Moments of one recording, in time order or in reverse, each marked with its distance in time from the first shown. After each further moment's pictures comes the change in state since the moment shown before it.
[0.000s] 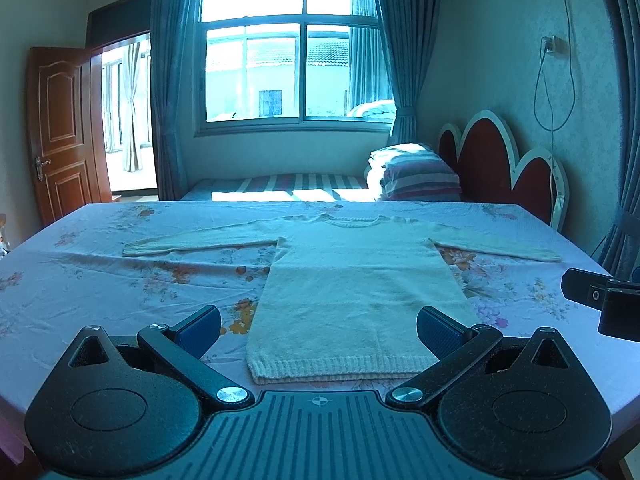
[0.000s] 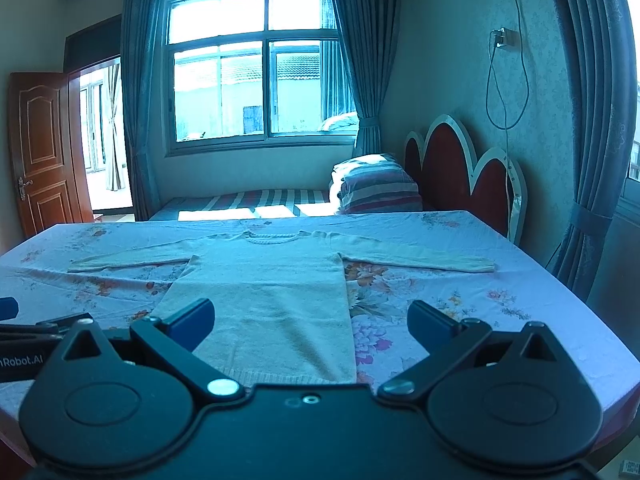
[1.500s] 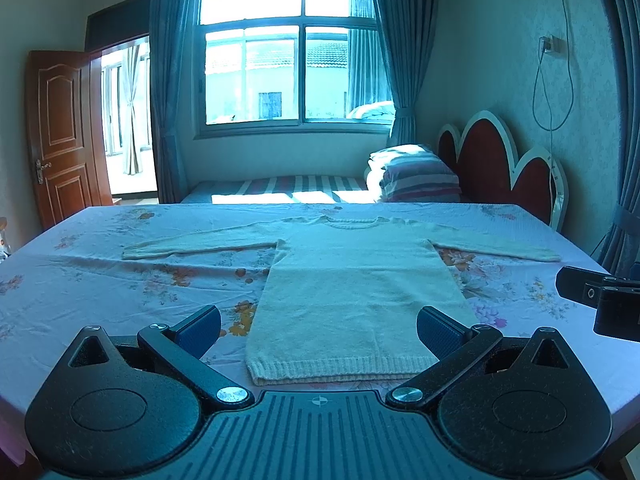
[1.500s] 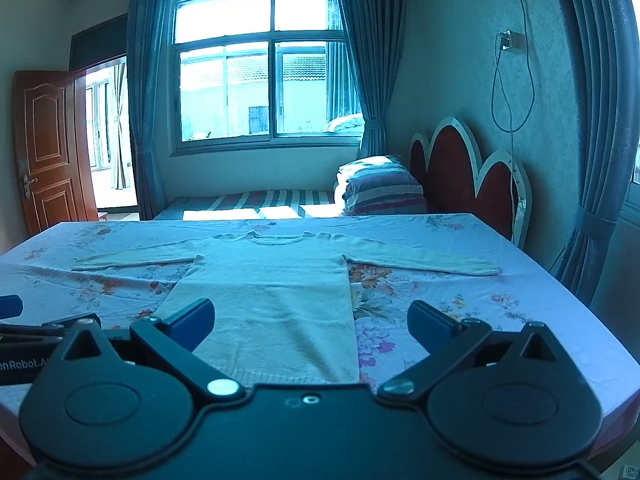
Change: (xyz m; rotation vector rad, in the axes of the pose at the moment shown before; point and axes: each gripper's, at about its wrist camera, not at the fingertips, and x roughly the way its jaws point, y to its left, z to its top) left arm -0.005 -0.001 0.001 0.005 -0.007 -0.001; right arm 0.000 -0.002 0.000 -0.011 -0.005 0.015
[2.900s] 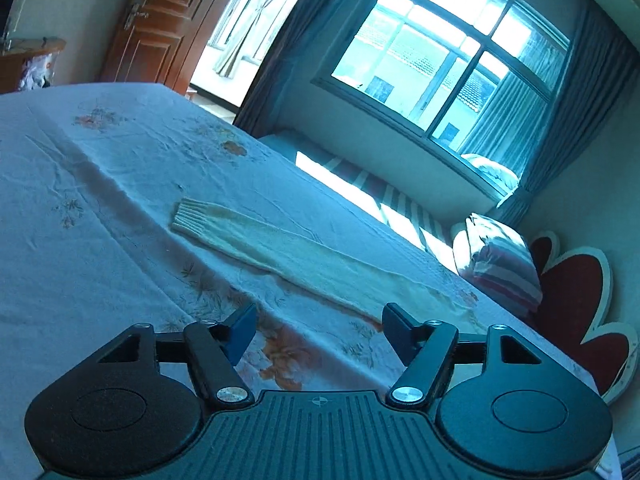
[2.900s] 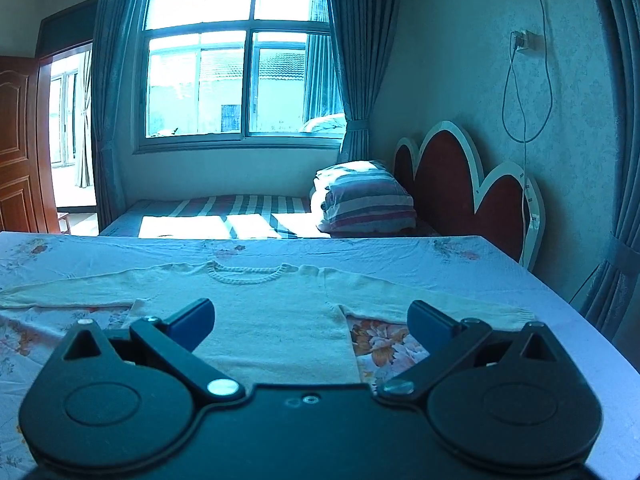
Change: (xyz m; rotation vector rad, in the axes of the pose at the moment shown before) left arm 0.350 0.318 0.035 -0.605 0.083 0.059; right arm 0.221 0.030 0.066 -0.019 0.000 -0.112
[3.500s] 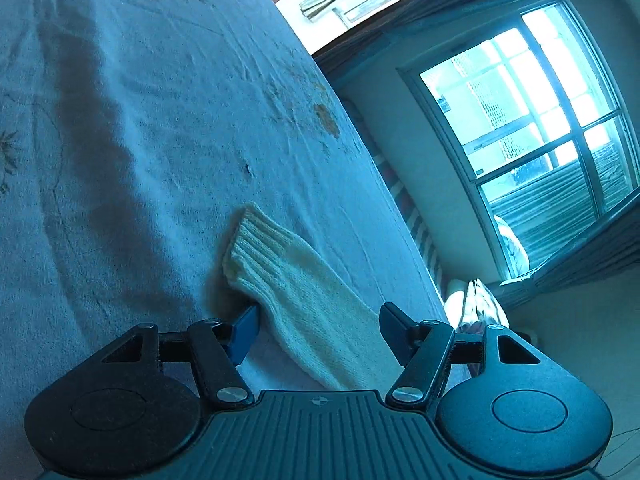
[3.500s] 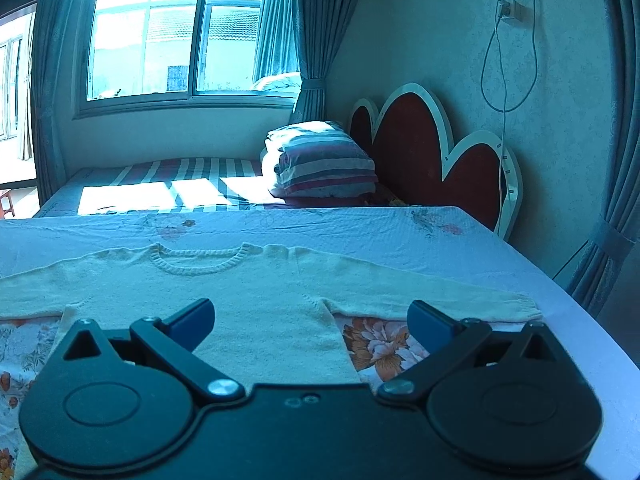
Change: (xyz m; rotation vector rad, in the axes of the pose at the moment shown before) left arm 0.206 0.124 0.044 -0.440 0.097 -0.077; right arm 0.100 0.030 0.010 0.029 0.130 -0.177
